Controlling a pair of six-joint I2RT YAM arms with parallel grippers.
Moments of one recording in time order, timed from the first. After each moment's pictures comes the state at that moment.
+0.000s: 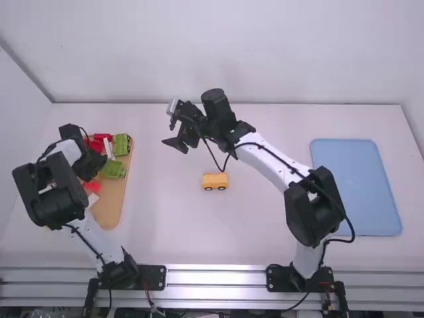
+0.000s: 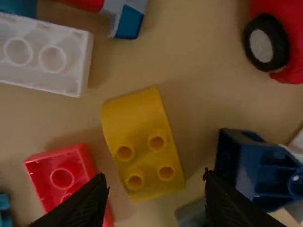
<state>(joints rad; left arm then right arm) 0.54 1.97 1.27 -0.61 -0.07 -0.53 0.62 1.90 1.51 -0.08 -0.63 -0.44</state>
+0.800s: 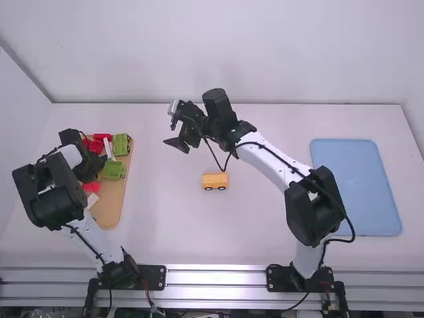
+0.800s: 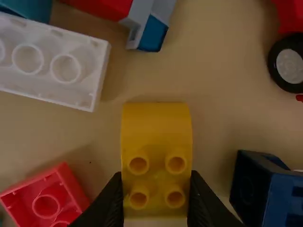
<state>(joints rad) 0.55 1.97 1.20 -0.49 -0.09 -0.54 0.61 1.90 1.51 -0.09 -0.63 -0.45</state>
